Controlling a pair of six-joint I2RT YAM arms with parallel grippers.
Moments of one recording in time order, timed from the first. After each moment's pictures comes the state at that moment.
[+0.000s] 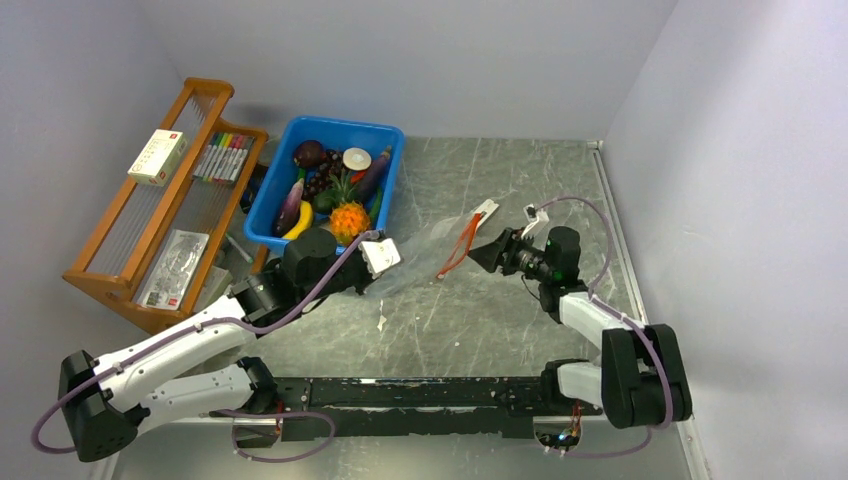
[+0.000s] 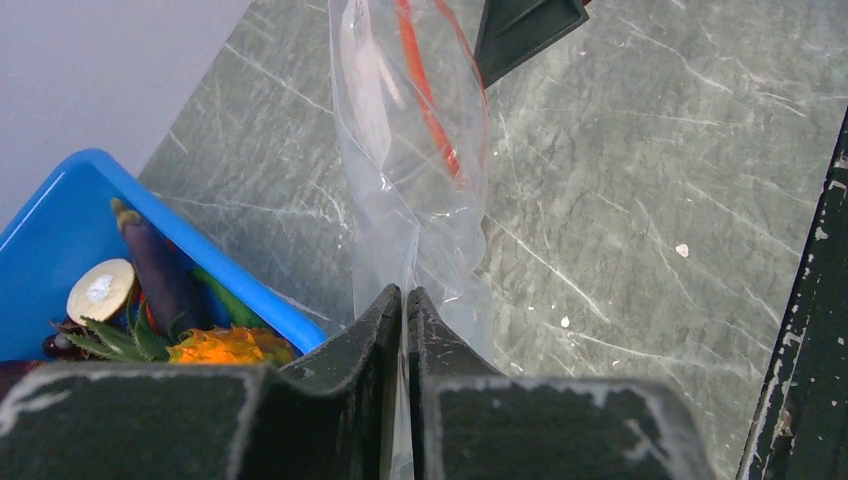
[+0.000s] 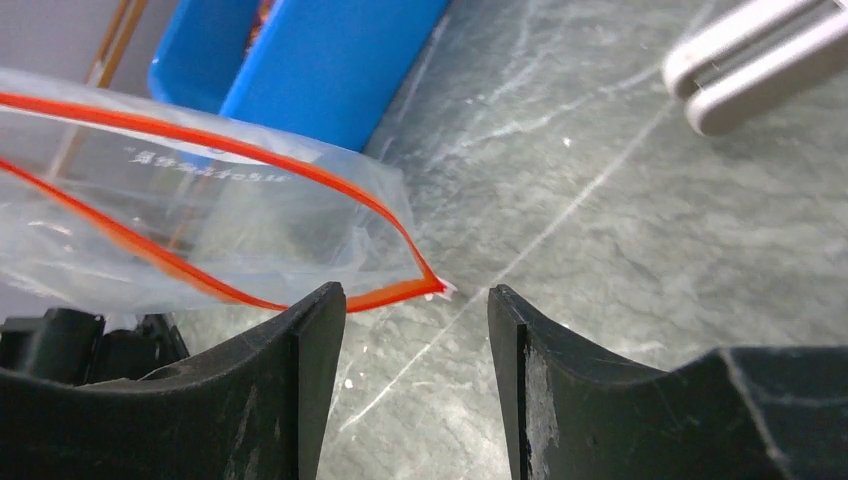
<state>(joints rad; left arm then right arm) -0.91 0.95 0.79 -0.13 0.08 0.36 0.10 1.20 0.37 0.48 -0.67 0.49</state>
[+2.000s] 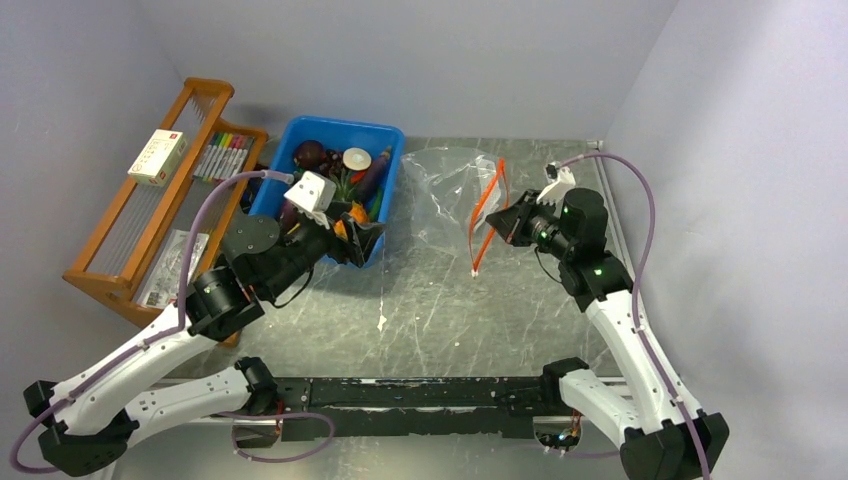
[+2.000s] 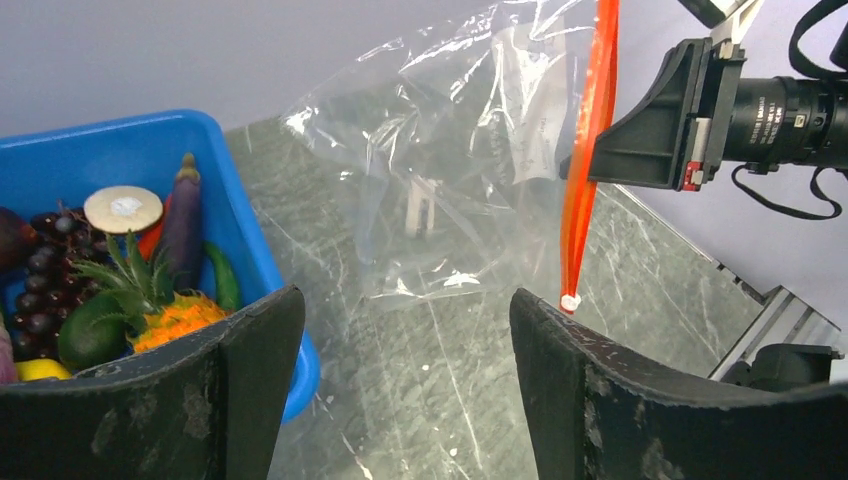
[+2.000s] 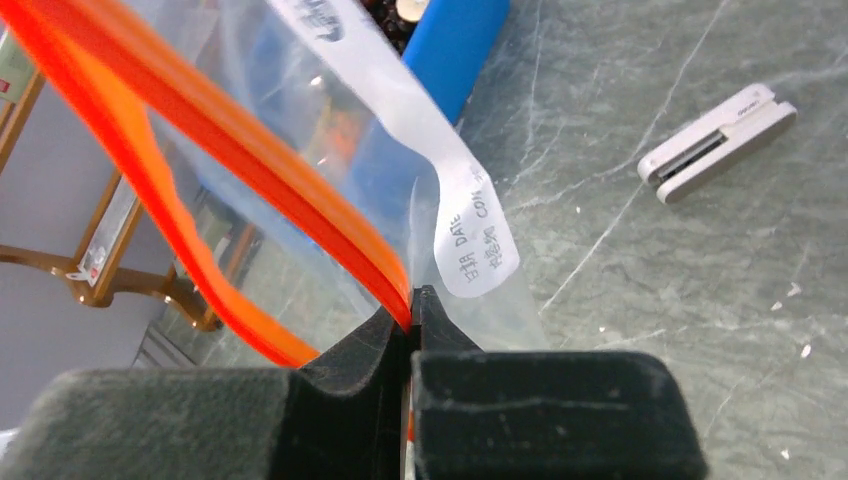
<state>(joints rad) -0.92 0.84 1.03 -0.22 -0.24 -0.18 0.25 0.91 0.86 -0.26 -0.36 0.49</state>
